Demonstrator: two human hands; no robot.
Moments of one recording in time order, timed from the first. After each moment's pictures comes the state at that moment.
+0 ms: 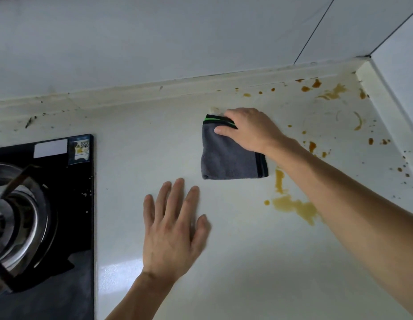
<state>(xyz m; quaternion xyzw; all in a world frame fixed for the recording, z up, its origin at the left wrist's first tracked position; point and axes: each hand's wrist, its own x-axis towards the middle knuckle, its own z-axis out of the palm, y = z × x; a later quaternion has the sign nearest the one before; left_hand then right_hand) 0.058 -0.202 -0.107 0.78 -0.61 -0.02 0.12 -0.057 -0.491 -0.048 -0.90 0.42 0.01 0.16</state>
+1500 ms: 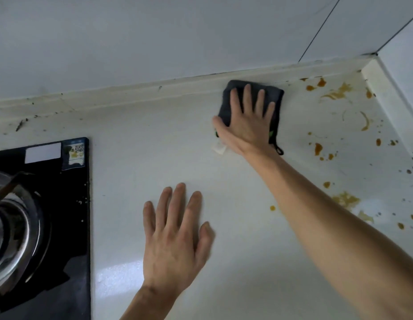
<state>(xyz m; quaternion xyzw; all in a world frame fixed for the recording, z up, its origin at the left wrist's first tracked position) 0.055 -0.203 -0.093 0.79 -0.60 -0.06 0.09 -0.025 -0.484 -0.082 -0.80 0.59 0.01 0.11</state>
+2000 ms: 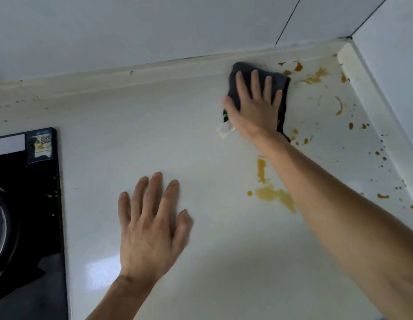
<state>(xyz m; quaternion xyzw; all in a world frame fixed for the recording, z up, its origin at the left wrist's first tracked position) 0.056 -0.204 -0.096 0.79 -0.61 -0.04 0.10 -0.085 -0.504 -0.079 -0.77 0.62 0.01 0.12</state>
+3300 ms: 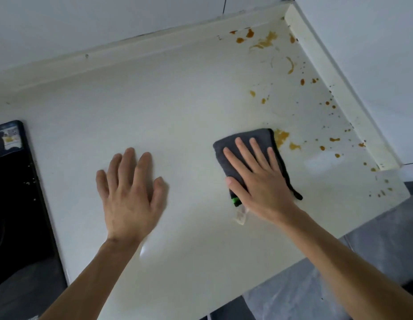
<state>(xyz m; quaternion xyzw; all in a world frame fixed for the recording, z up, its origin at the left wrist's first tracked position) 0.056 -0.202 -0.100 0.78 -0.62 0.00 0.11 -0.235 -0.279 -0.075 -0.85 0.51 0.06 0.08</state>
